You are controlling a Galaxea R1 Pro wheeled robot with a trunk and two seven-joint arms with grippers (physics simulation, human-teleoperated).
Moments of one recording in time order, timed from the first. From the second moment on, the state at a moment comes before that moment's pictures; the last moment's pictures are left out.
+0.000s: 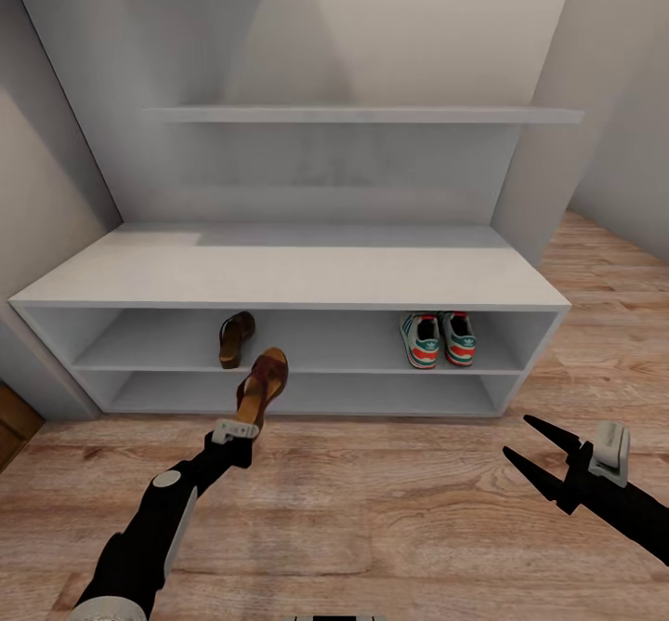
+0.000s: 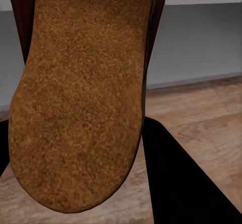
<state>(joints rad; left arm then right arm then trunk) -0.44 -0.03 0.16 -1.00 -0.18 0.18 -0.42 -0.14 -0.16 -0.60 -1.59 -0.23 0.26 1.30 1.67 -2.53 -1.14</state>
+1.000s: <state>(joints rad) -0.56 -0.04 0.15 -0.82 -0.18 0.16 -0.39 -0.14 -0.16 -0.60 -1.59 -0.22 0.26 1.30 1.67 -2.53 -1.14</state>
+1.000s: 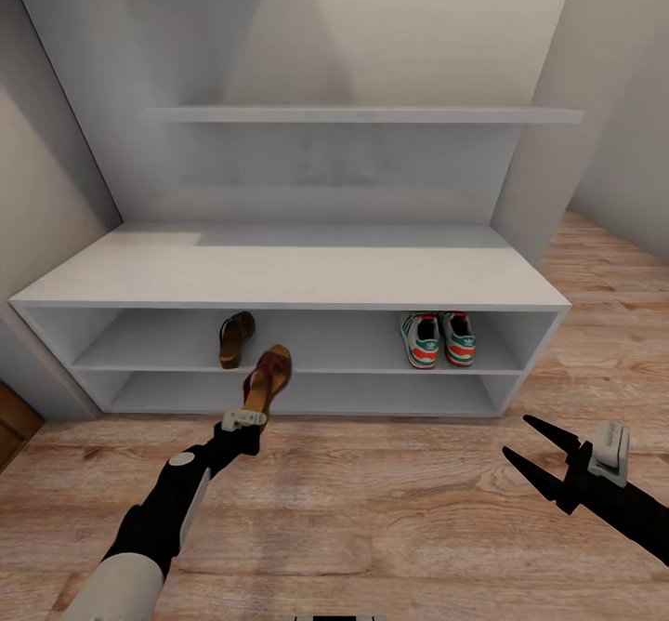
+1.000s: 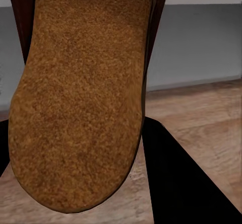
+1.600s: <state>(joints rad) -0.59 -0.05 0.15 -0.81 -0.13 0.16 -0.27 -0.15 -0.16 -0.60 -1.59 -0.22 0.26 1.30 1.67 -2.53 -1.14</state>
